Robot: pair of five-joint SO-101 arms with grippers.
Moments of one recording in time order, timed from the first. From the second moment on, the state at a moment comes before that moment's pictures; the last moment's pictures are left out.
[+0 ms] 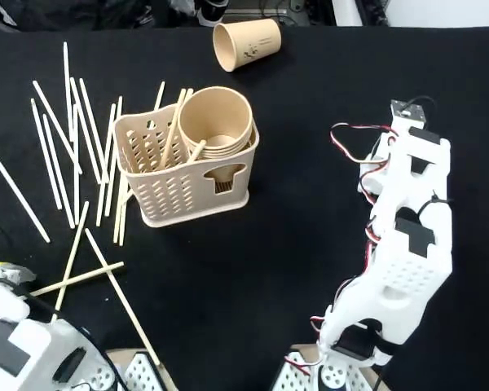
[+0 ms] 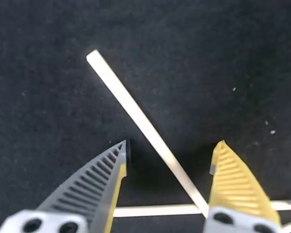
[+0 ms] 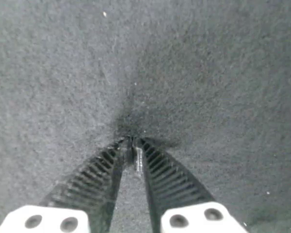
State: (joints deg) left arm -66.2 -7.9 45.2 61.6 15.7; right arm 21.3 29.0 1.3 65.6 7.3
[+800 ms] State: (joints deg) left arm -59.4 -47.7 53.7 71.0 14.0; right arm 21.3 29.0 1.3 65.6 7.3
